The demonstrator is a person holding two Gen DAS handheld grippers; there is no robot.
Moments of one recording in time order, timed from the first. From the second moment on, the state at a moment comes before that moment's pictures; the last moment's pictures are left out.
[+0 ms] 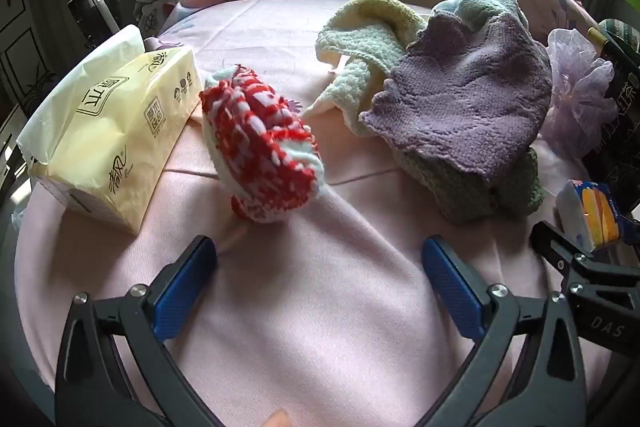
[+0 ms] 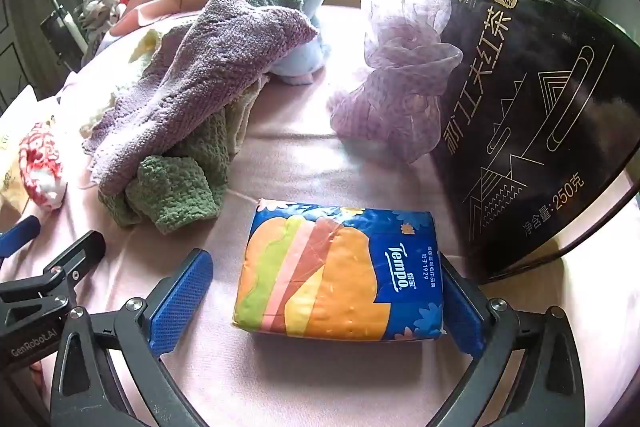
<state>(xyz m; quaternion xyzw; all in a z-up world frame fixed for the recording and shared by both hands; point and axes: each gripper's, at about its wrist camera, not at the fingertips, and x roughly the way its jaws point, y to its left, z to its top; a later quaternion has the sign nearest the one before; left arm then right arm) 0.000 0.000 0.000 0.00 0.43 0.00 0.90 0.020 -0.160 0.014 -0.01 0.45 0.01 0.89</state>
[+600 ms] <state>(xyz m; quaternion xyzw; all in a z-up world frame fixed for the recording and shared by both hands) 0.000 0.000 0.000 0.00 0.43 0.00 0.90 0.020 -0.160 0.014 -0.01 0.45 0.01 0.89</state>
